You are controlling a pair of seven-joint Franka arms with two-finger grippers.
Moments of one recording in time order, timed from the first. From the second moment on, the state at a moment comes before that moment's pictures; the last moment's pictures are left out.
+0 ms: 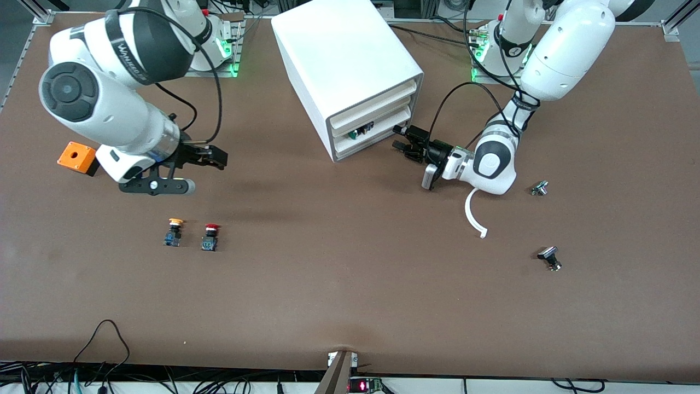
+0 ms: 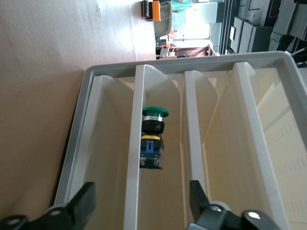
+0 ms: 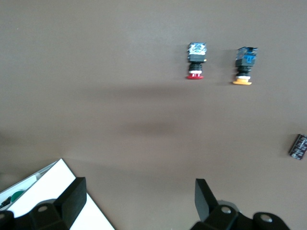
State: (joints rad) left arm -0.12 0.69 -0.19 -2.09 -1.31 1.69 1.21; right arm 0.25 0.26 0.11 -1.53 0.03 1.67 0.38
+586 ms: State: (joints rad) left arm -0.19 0.74 -0.20 -2.12 -1.38 1.69 1.30; right arm 0.30 0.29 0.11 -1.46 0.03 1.69 0.46
